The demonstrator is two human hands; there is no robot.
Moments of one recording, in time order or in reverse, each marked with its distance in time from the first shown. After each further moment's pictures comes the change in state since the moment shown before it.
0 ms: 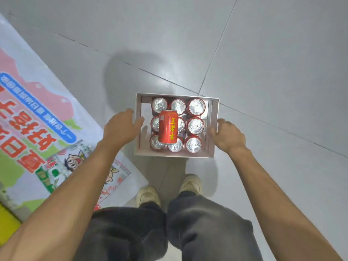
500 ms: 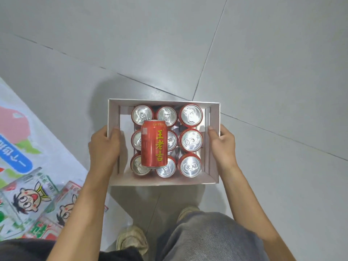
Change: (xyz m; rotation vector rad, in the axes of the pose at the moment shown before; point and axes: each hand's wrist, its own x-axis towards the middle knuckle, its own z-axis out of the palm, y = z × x) left_hand 0.040 -0.016 0.094 -0.647 0.311 -0.200; right_hand 0.066 0.011 0.091 1.136 0.279 0.070
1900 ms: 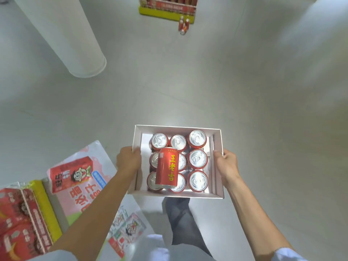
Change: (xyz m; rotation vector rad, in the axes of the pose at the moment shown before) left_hand -0.303 0.550 -0.479 -0.019 0.080 0.047; right_hand -0.345 -0.624 -0.271 0.074 -0.018 -0.132
